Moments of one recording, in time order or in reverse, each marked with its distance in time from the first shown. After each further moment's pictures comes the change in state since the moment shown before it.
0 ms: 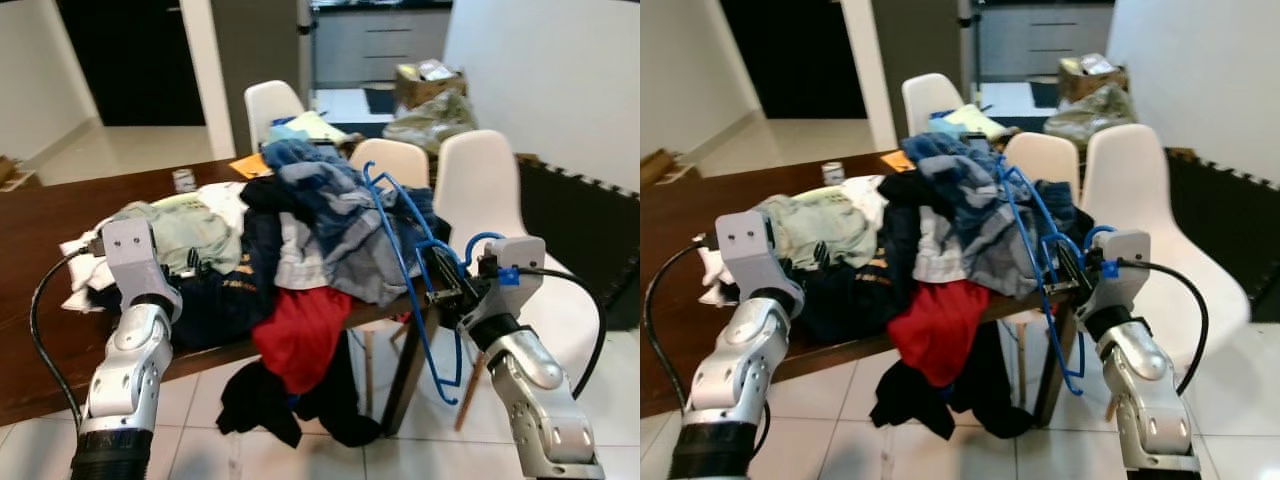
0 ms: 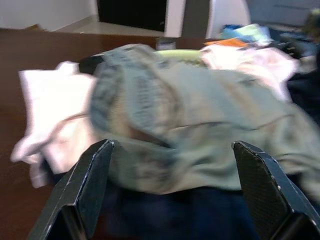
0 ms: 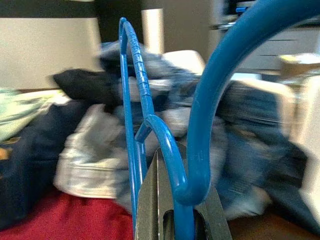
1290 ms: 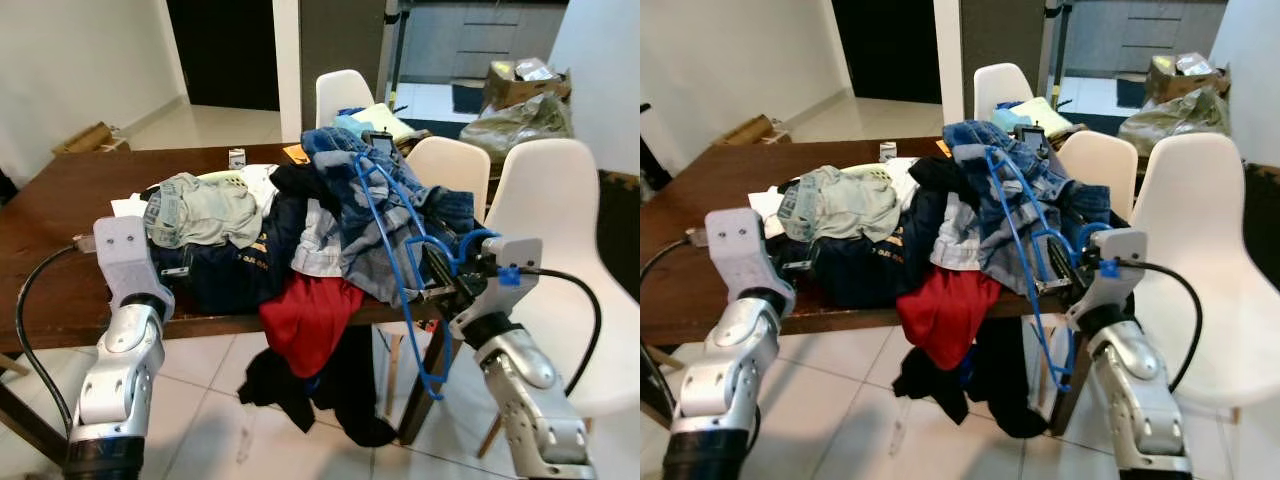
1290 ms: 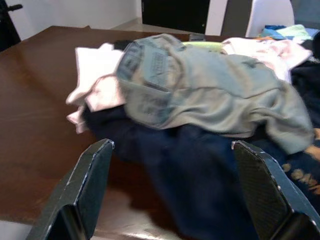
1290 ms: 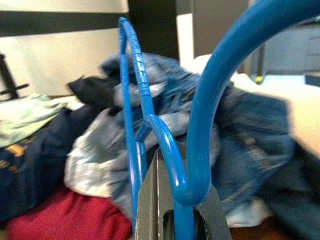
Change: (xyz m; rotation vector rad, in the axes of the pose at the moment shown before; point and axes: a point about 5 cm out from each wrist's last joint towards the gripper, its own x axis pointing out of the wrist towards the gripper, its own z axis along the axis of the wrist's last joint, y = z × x) left arm -0.002 0.014 0.005 0.034 -0.009 0.043; right arm 0.000 -0.001 0.004 0.045 -0.033 -0.017
